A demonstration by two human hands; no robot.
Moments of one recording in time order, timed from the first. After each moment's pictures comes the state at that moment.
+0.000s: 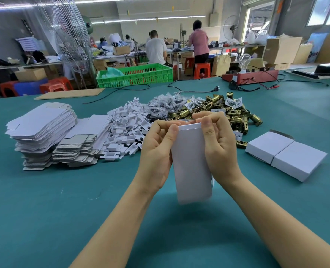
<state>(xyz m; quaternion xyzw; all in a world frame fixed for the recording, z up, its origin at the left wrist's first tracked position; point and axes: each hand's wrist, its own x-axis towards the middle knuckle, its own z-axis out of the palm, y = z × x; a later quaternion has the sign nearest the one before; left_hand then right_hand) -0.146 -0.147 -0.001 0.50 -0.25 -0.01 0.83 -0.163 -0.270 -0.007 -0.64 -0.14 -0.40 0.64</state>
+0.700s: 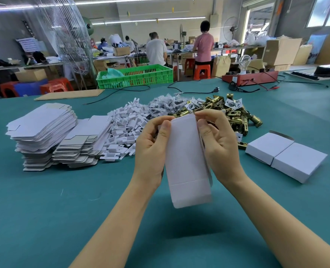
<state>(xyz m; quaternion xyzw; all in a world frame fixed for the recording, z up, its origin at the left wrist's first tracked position) -0.142 -0.144 0.000 0.57 -0.22 0.09 0.79 -0.166 -0.274 -0.002 -0.68 -0.16 -0.39 0.61</state>
